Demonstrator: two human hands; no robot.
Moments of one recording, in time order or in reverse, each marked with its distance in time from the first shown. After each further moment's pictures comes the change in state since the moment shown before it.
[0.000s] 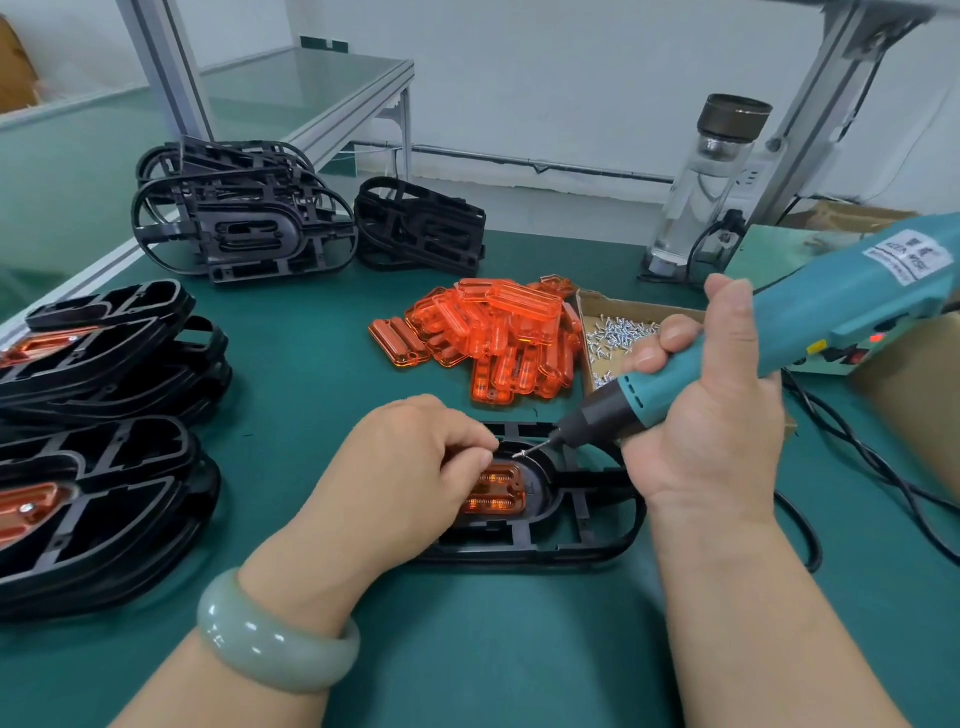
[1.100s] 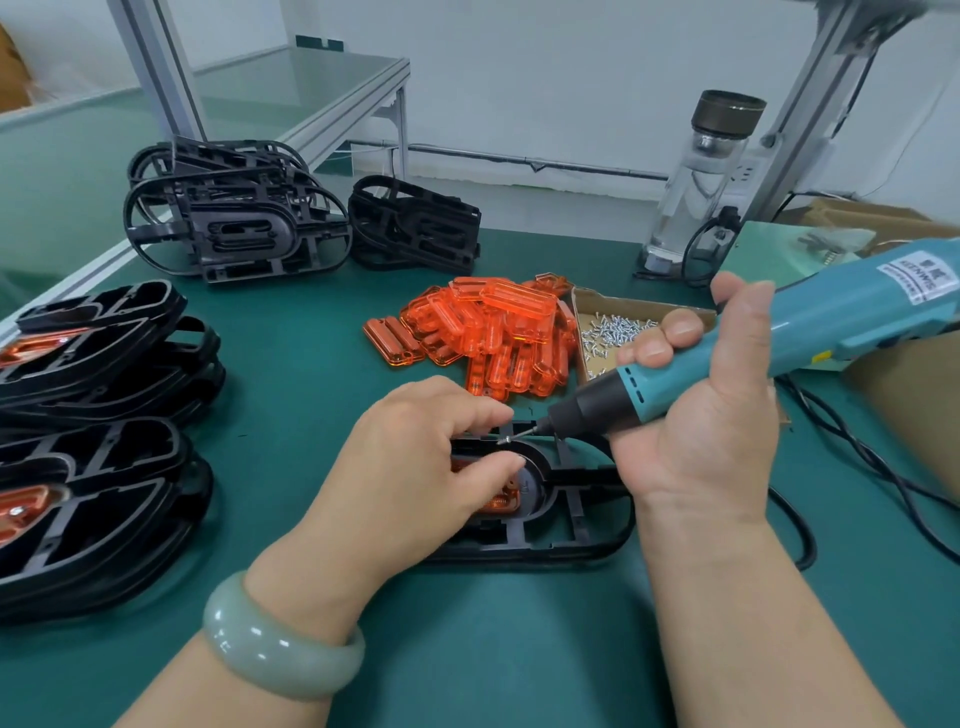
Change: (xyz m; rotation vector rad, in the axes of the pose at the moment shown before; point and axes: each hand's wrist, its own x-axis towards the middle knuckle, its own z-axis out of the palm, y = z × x) left_hand -0.001 0.011 0.001 -0.101 0.163 0.129; right_hand -0.004 -0.001 0.003 0.142 0.002 0.022
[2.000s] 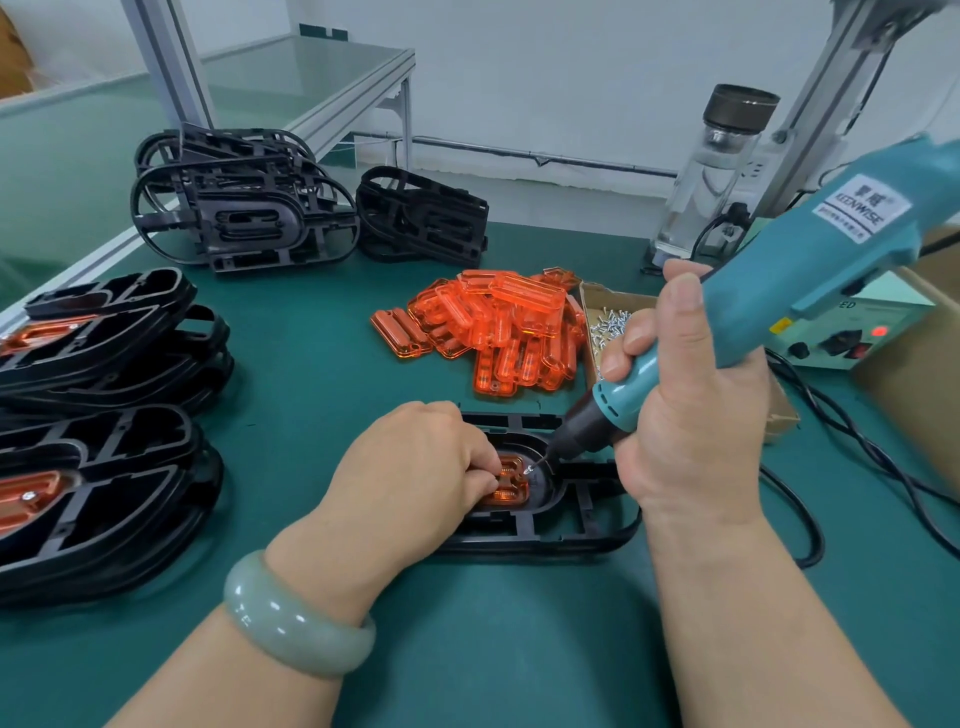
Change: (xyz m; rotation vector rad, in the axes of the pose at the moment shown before) left_hand 0.000 -0.016 0.006 0.299 -0.282 -0.047; right_hand -0.003 0.006 0.001 -0.307 -0.173 -0.108
